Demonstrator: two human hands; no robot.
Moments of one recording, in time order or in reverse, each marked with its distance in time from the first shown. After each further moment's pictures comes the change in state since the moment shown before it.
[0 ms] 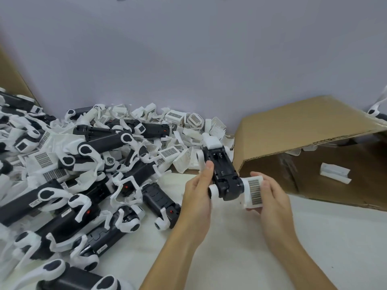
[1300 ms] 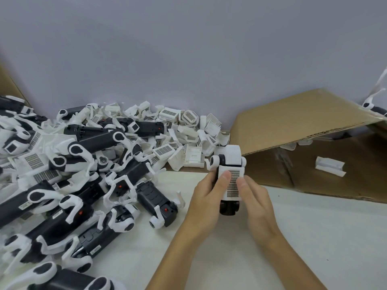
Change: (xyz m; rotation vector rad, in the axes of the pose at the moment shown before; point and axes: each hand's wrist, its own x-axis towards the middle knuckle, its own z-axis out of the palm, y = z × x) left_hand -0.003 -0.012 0.009 0.229 -0.156 0.096; right_hand -0.011 -0.014 0.016 0.097 -0.287 -0.144
